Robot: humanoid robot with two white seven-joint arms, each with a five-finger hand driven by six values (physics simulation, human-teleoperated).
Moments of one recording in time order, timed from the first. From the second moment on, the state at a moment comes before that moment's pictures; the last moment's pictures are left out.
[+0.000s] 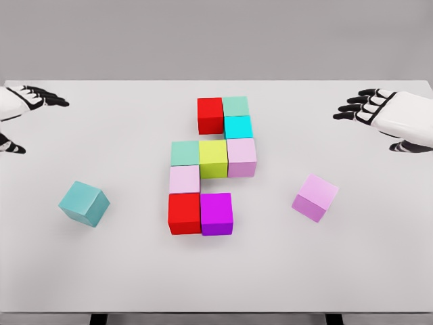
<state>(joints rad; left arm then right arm) -0.79 1.23 -0.92 -1.39 -0.05 -0.61 -0.25 -0.28 -0.92 0.06 -1.75 0.46 -0.61 0.61</state>
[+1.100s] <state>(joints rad) -0.81 1.32 -1.18 -1.71 0.37 -0.34 -0.44 -0.34 -0.92 0.41 -1.74 0.43 -0.61 0.61</state>
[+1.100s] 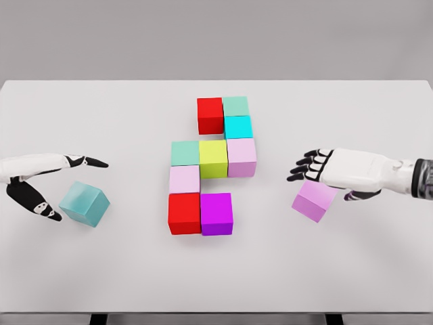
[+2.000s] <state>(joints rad) -0.81 1.29 -1.24 -1.70 0.23 -0.29 -0.36 -0.34 -0.89 0.46 -1.71 0.47 -0.61 0.61</state>
